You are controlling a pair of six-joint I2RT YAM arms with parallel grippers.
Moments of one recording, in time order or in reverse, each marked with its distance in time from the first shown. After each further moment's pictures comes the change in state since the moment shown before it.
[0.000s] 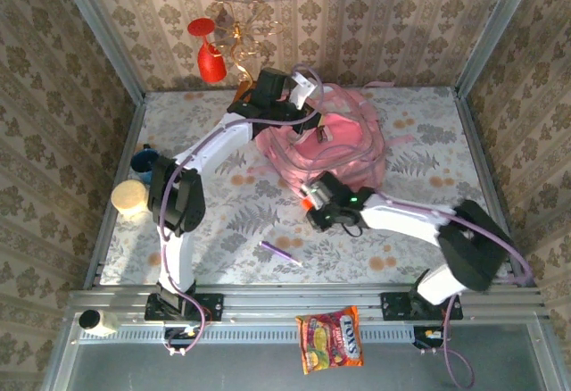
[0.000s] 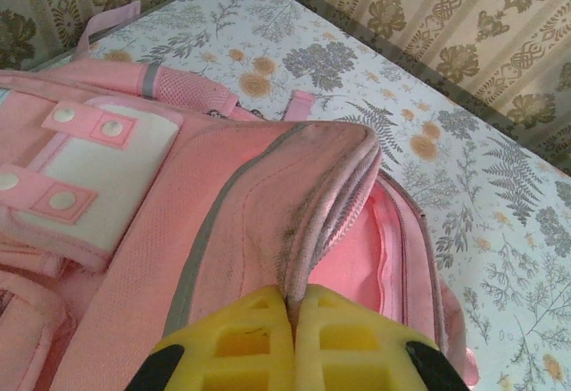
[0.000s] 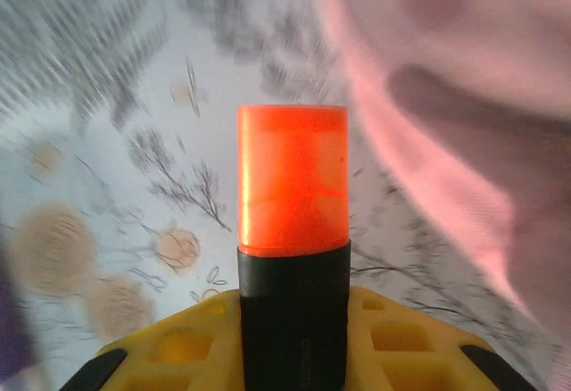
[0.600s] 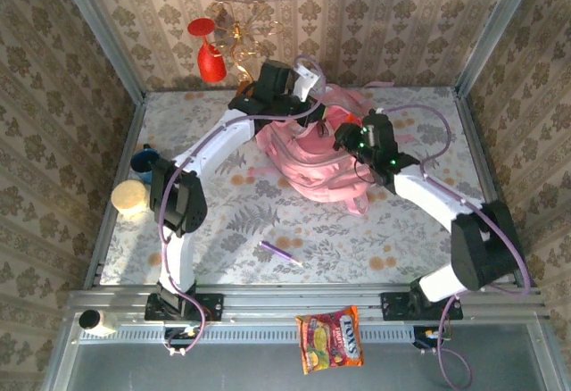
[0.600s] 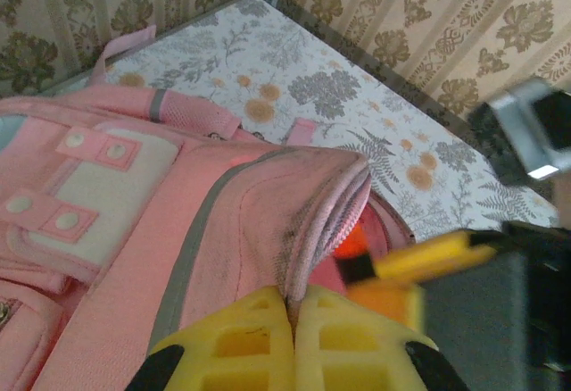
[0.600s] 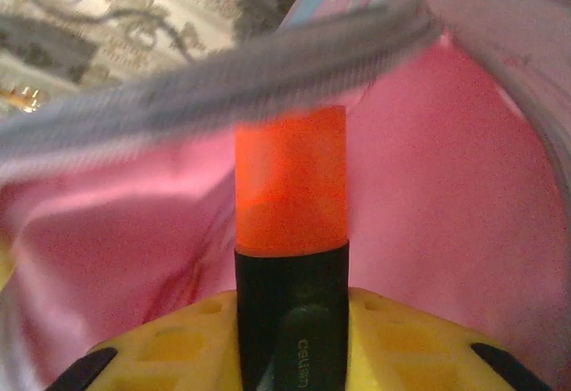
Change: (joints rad) left arm -0.031 0.010 0.102 -0.053 -0.054 -0.076; right arm -0.387 0.080 0.166 0.415 0.036 0.770
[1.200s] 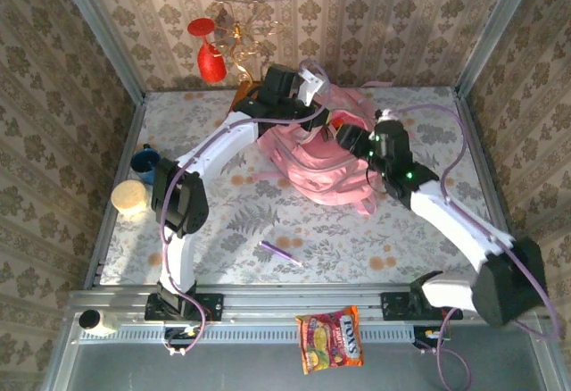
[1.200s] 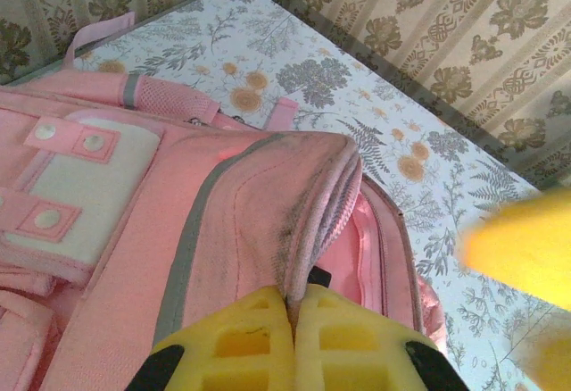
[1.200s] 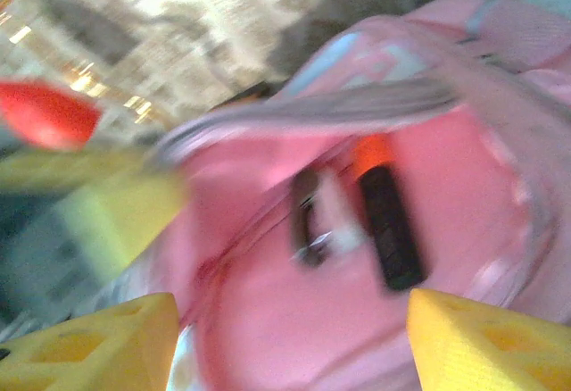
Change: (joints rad) left arm -0.019 0.004 -0.024 0.012 -0.006 -0.002; right arm 0.080 -0.304 -0.087 -0.141 0.047 -0.290
